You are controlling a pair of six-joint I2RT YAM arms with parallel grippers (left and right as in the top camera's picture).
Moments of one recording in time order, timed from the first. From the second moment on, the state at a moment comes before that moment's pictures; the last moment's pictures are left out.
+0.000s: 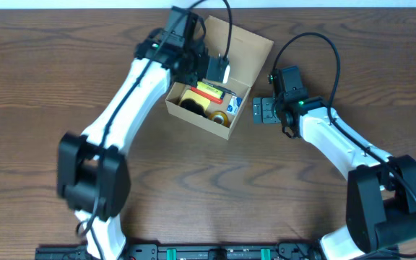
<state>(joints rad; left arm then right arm) -0.39 1.92 1.72 -0.71 0.17 1.40 0.28 1.72 1.04 -0.41 0.12 0.22</state>
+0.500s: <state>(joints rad) -0.32 1.85 1.74 -0.89 0.04 1.21 0.28 1.72 1.04 -0.41 0.12 0.22</state>
